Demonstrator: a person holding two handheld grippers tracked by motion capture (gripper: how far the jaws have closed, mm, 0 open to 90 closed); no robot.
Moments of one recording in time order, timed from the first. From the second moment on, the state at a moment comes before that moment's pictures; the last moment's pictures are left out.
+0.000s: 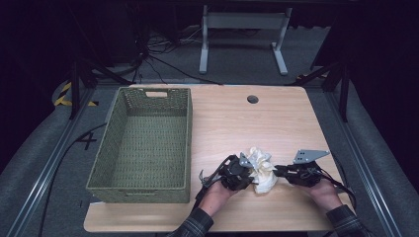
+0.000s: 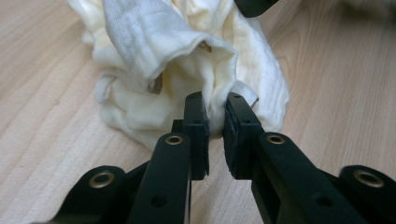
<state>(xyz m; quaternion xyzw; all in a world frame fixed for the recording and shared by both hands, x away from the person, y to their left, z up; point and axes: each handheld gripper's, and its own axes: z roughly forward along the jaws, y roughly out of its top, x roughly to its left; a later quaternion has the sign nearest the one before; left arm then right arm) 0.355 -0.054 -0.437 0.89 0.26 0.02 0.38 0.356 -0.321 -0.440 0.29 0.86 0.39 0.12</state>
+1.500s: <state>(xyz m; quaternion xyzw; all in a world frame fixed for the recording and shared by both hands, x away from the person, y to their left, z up) 0.360 -0.043 -0.424 0.86 0.31 0.03 0.40 0.343 -0.360 -0.422 0.30 0.85 0.41 0.12</state>
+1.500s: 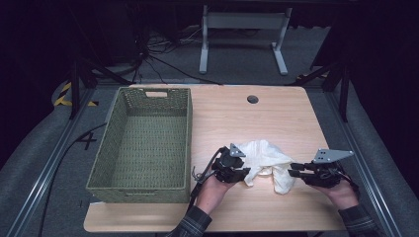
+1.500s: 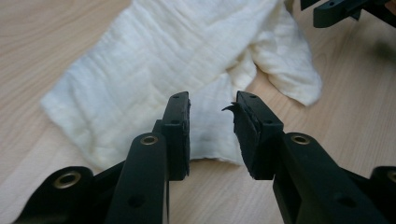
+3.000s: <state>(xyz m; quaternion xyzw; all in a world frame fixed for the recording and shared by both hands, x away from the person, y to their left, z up) 0.360 -0.025 -0.412 0.85 0.33 0.08 0.40 0.337 -0.363 -0.426 0.29 0.88 0.36 0.14</state>
